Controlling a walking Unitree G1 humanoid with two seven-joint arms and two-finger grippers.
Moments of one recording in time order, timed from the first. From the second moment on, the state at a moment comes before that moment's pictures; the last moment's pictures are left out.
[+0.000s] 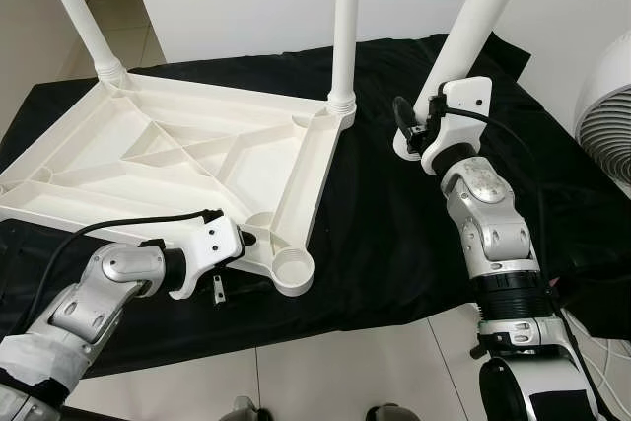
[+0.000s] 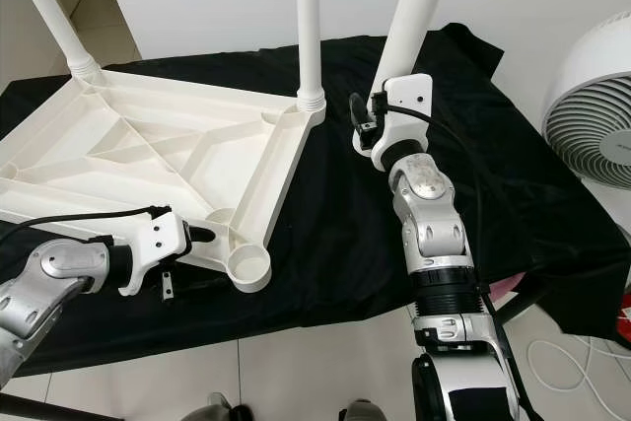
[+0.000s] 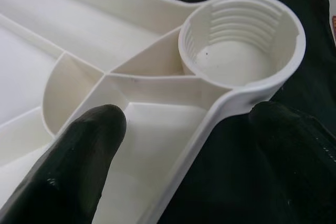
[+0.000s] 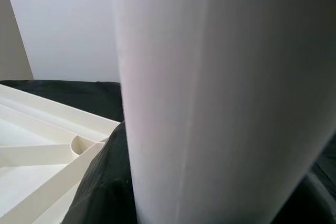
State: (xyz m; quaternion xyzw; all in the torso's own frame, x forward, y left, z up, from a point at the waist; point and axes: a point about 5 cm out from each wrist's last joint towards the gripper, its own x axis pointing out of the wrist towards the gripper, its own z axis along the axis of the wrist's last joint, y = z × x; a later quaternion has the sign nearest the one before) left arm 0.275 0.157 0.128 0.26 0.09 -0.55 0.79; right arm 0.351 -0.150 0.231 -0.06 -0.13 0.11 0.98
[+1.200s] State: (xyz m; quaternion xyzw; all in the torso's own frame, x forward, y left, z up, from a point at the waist) left arm 0.290 0.050 0.145 0.20 -0.03 -0.63 0.75; right arm 0.350 -0.152 0.236 -0.06 -0.15 0.09 0.98
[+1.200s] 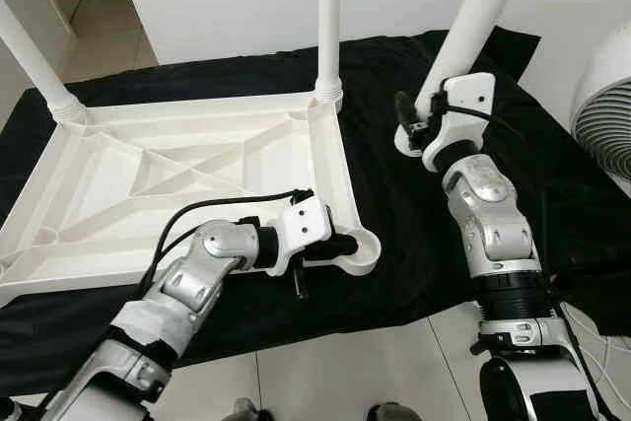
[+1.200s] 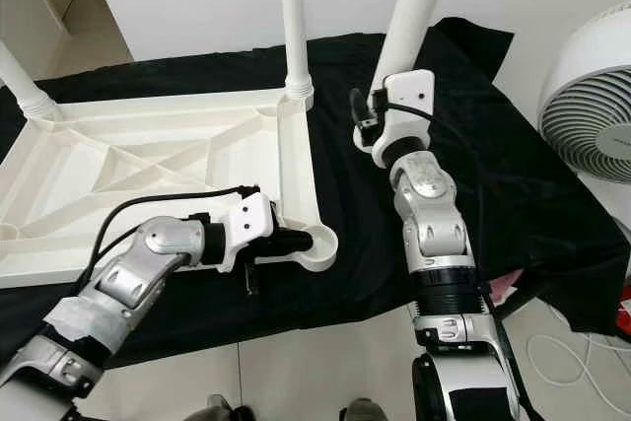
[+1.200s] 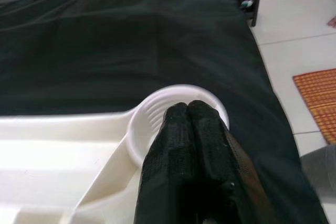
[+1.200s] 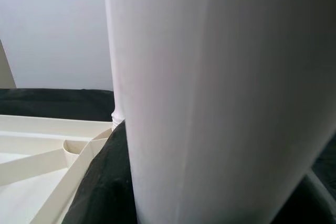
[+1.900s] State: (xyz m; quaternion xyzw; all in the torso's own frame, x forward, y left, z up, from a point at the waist) left arm 0.299 0.051 0.175 0.18 -0.09 -0.60 0.78; right arm 0.346 -0.150 0.230 -0.06 -0.14 0.09 0.98
